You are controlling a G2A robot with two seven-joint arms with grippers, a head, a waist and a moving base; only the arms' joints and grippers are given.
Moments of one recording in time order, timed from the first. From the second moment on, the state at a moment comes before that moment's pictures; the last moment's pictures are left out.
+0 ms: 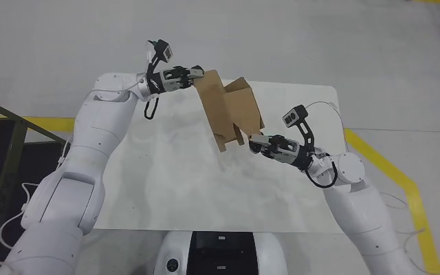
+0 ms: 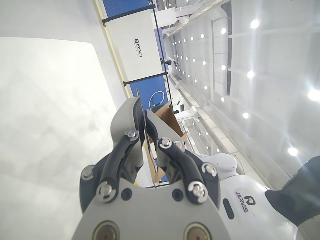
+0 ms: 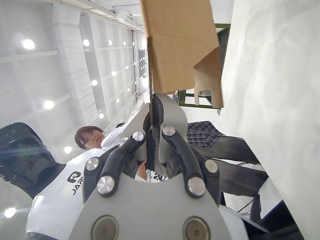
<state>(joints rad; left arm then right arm) 0.51 -1.18 -1.04 -0.71 -0.58 -0.42 -1.22 -1.22 -1.14 1.20 -1.60 0.65 -0.14 1.01</state>
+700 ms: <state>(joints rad) 0.50 -1.21 -1.01 -0.70 -0.55 -0.43 -1.17 -1.21 -1.15 1.14 -1.62 0.61 -0.12 1.02</state>
